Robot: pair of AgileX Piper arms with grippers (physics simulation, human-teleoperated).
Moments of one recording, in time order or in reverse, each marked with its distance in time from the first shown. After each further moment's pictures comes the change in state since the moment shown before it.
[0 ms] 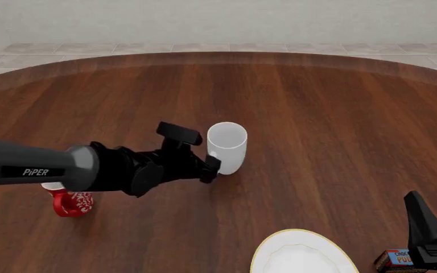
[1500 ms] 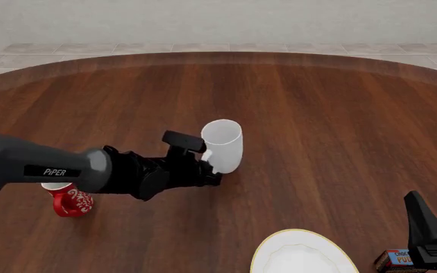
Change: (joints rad) left arm -0.014 0.062 -0.016 0.016 -0.038; right arm 0.000 0.000 0.000 0.000 0.000
